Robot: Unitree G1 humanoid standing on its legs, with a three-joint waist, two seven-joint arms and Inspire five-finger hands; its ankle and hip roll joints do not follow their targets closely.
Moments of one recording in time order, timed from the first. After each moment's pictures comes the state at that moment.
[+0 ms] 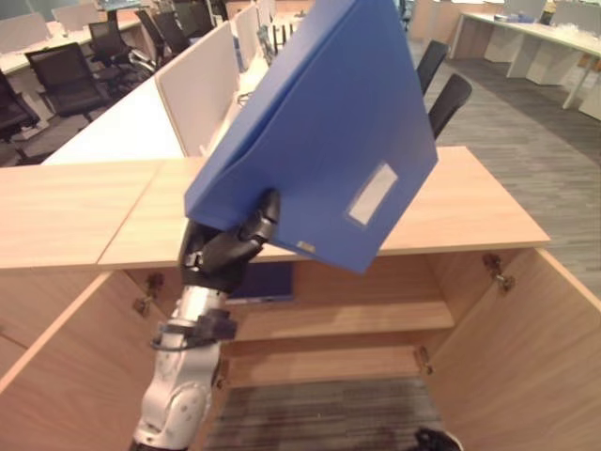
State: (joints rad) left arm 0.05 0.37 -0.07 -0.39 -0.95 -0.18 -0.06; right arm 0.04 -0.22 0.18 0.89 0.23 0.04 -0.06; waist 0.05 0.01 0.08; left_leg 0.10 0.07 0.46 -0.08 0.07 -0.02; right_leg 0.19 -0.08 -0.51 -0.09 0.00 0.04
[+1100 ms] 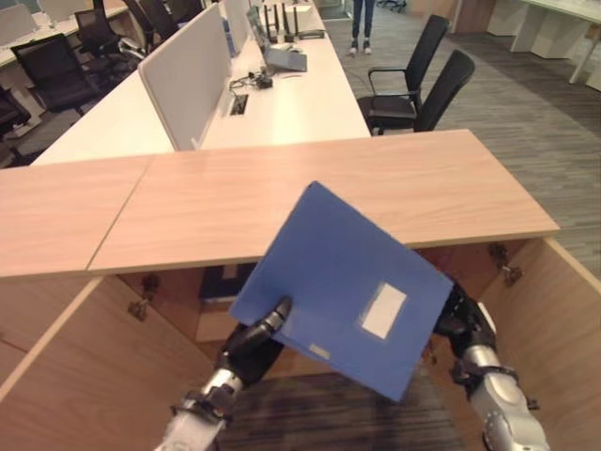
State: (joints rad) left arm 0.32 0.56 -0.23 -0.13 -1.32 0.08 -0.26; right arm 0.10 -0.38 0.01 0.24 0.49 -0.08 -0.04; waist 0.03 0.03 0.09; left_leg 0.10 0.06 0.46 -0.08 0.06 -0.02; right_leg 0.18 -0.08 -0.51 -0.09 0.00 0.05
